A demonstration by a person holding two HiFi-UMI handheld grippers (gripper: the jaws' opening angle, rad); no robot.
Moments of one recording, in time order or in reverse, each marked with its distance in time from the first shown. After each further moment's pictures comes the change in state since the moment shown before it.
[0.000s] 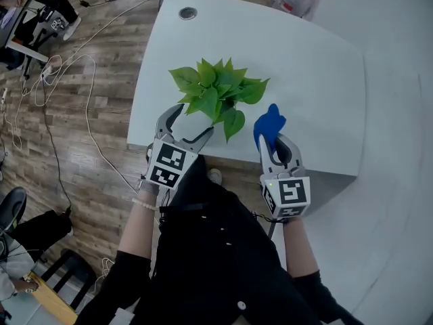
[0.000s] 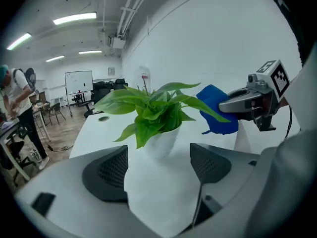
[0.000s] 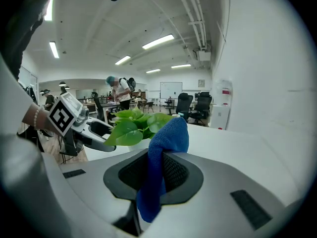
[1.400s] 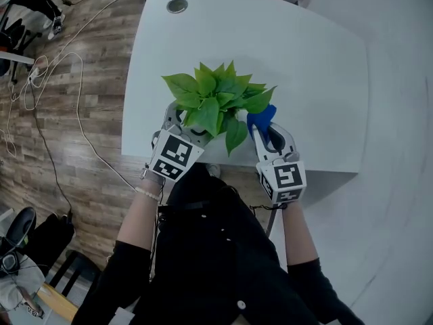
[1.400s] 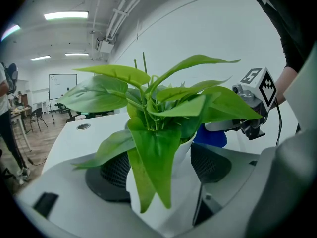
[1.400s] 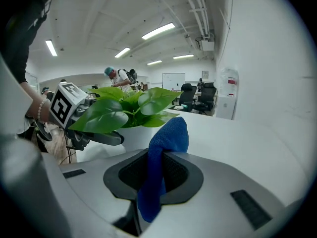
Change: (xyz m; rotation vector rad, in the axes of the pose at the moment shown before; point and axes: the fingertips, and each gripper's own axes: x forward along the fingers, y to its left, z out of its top) left arm 0.057 0.010 0.014 0.079 -0.103 -0.165; right arm 0.070 -0.005 -0.029 0.005 0.096 0.039
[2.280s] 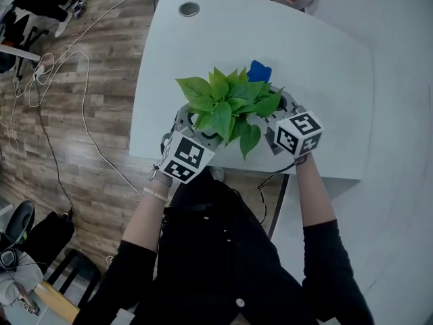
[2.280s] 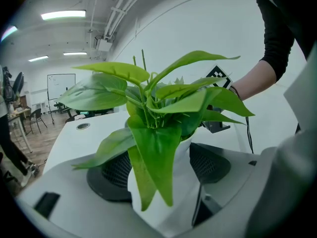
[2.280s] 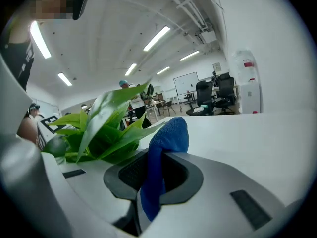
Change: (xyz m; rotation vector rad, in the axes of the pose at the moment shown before) left arm 0.001 -0.001 -0.015 -0.021 0.035 0.003; right arm 0.088 -0.016 0.062 0.134 -0.114 0.305
